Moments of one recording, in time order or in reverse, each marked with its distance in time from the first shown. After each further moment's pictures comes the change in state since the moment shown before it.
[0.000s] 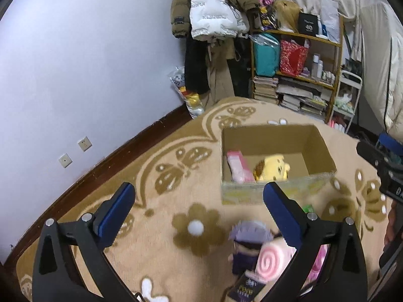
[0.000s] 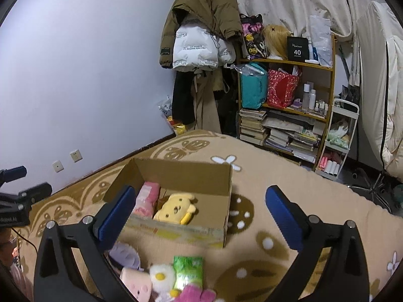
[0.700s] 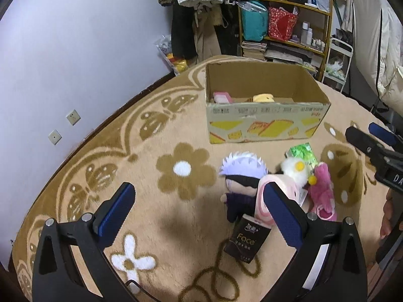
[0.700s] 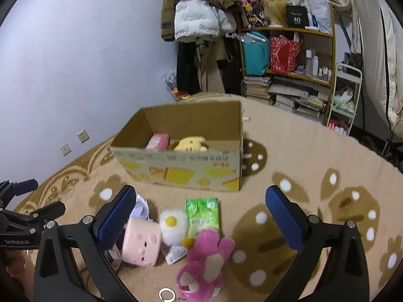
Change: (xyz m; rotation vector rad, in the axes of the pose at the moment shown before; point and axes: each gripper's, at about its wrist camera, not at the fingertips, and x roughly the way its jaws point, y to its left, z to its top) left arm 0.013 -0.013 -0.086 0.037 0.155 -0.053; right arm -0.011 0.008 -0.085 0.055 0.128 0.043
